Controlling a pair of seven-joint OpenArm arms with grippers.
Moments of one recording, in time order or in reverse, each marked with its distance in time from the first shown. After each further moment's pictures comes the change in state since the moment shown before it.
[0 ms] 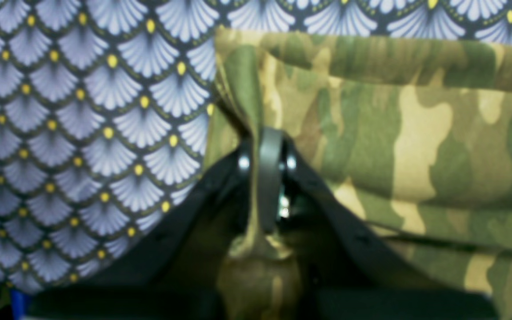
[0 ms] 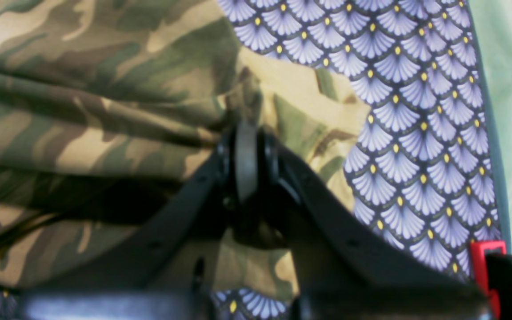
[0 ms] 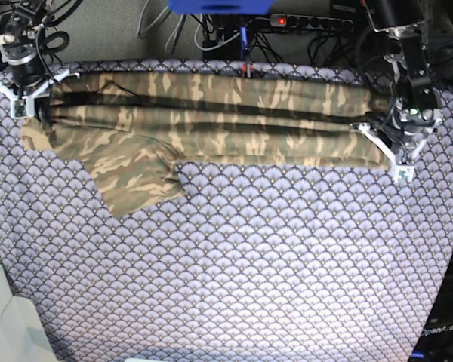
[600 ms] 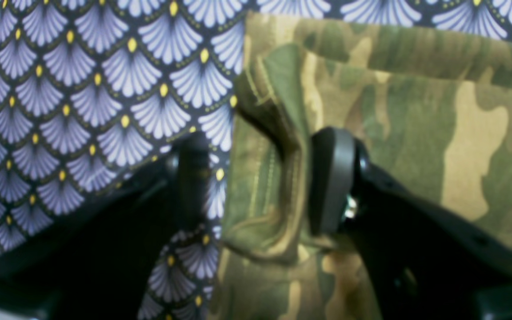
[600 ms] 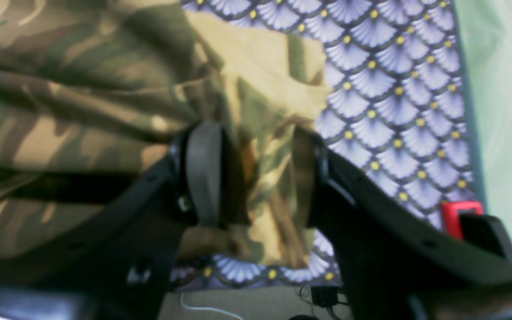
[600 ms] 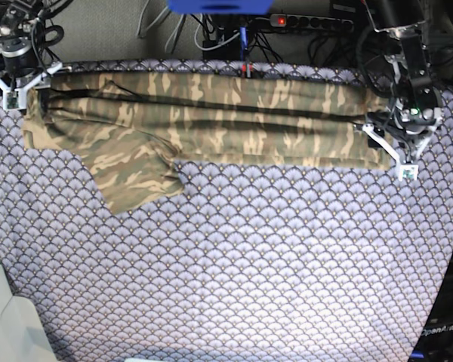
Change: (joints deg) left arm 0.0 0.0 -0.4 -0.5 1.1 0.7 -0.8; right arm -1.4 -0.3 3.0 0.3 -0.1 -0.4 -0.2
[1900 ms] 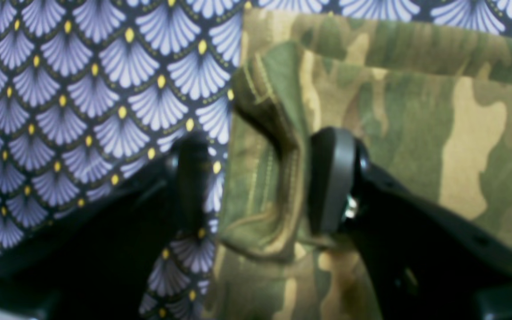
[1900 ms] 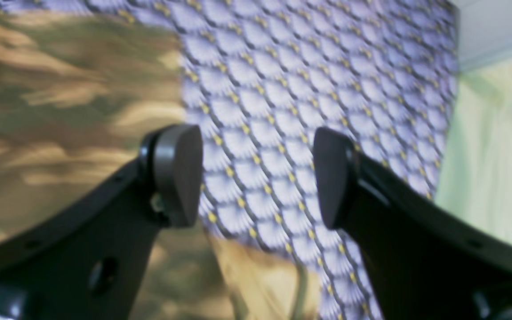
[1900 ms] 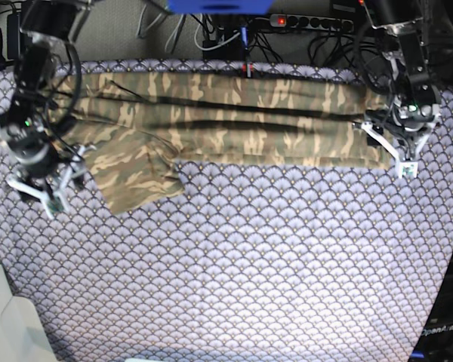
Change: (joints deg) left arm 0.9 1.0 -0.3 0.7 0.2 0.3 -0.4; right arm 22.7 8.6 -26.0 5.6 1.3 -0.2 -35.1
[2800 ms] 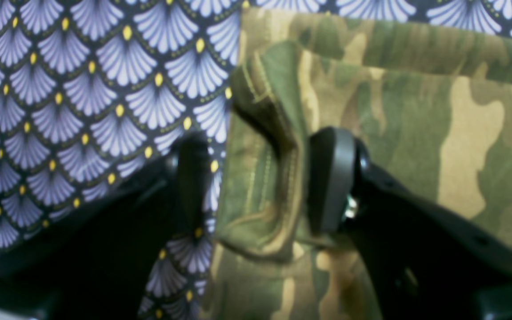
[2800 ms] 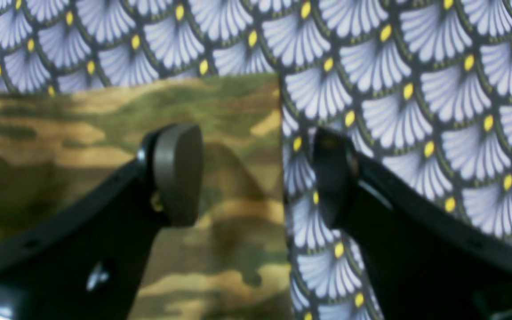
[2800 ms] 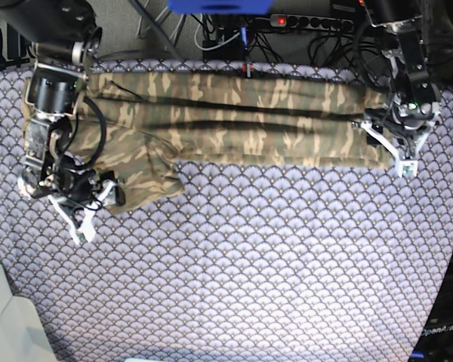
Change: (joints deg) left arm 0.6 0.2 -0.1 0.2 -0.3 0.1 -0.6; right arm 19.6 1.2 -3.0 -38.6 15.8 -0.4 -4.6
